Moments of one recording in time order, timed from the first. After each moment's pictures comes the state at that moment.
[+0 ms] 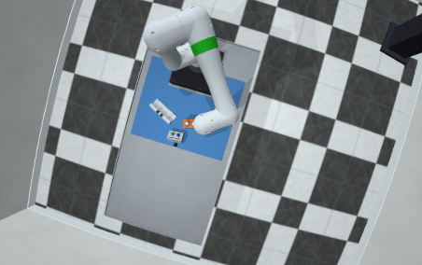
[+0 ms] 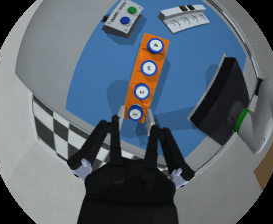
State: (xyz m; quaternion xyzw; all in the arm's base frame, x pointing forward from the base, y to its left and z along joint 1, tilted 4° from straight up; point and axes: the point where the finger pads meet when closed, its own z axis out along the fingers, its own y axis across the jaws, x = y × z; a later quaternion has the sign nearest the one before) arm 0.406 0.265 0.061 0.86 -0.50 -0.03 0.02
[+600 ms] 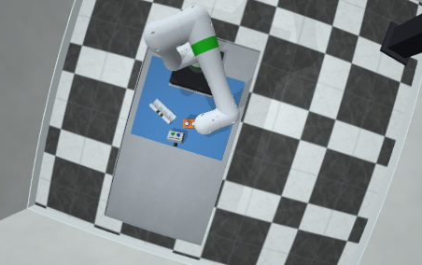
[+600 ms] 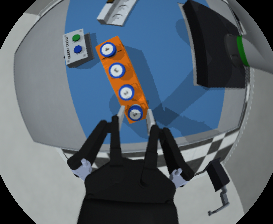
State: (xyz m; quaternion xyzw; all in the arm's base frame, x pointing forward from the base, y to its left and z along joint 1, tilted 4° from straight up) arm 0.406 0.265 0.061 0.66 -0.75 -0.02 0.03
